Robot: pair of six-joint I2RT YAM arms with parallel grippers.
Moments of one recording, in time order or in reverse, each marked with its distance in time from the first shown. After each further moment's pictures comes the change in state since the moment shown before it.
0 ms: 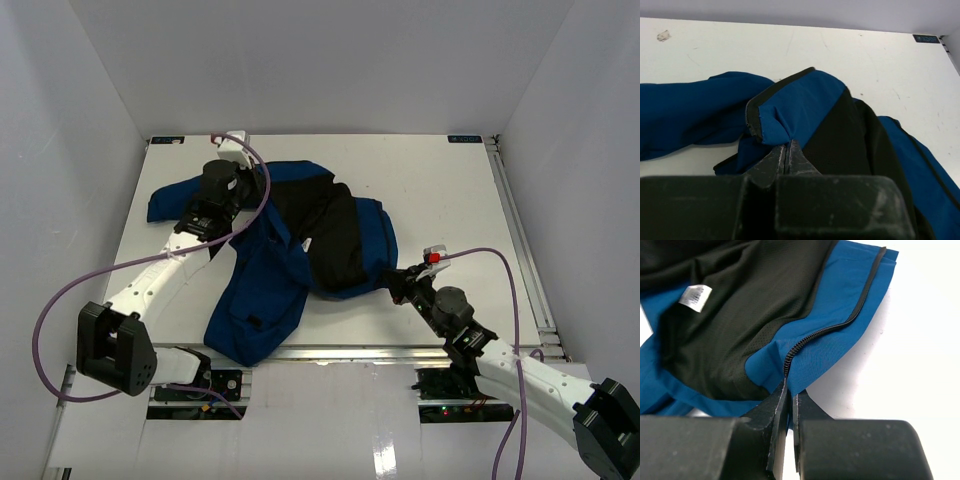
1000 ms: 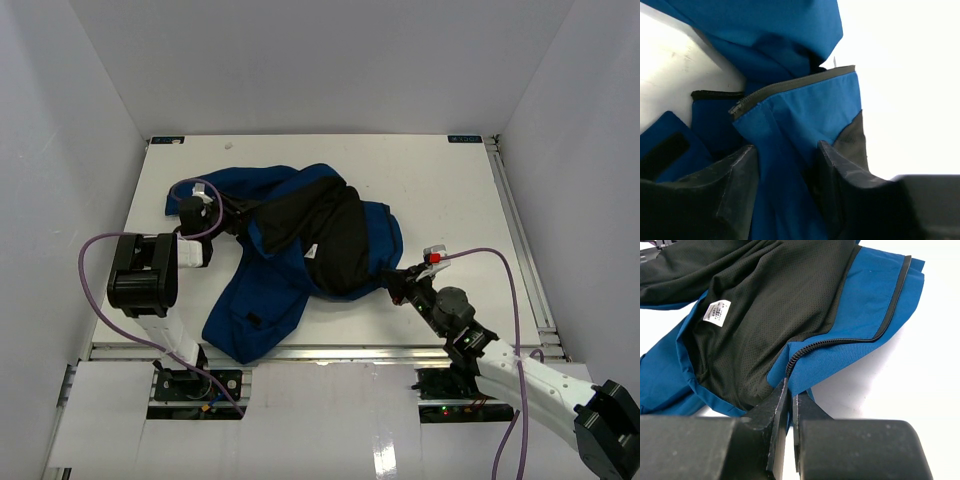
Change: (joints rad) left arm 0.376 0.472 -0.309 0.675 0.639 -0.958; right arm 0.000 -0.014 0.000 -0.001 -0.024 0.006
